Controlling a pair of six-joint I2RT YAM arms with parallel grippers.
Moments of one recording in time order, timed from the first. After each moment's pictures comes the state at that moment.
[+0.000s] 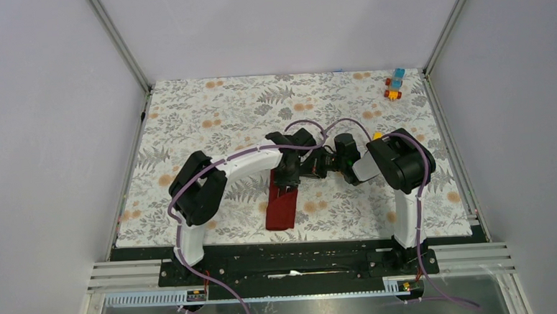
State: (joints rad) left arm -0.86 1.97 1.47 -0.88 -0.11 -0.71; right arm 0.40 2.05 0.73 0.77 -0.75 0.95
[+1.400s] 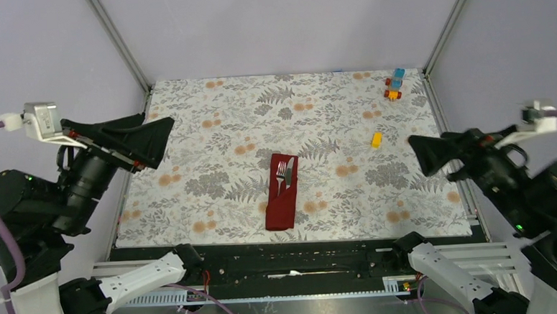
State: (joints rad) left arm -0.86 0.81 1.80 -0.81 -0.40 -0.36; right arm 0.42 0.76 1.74 -1.07 0.05 0.43
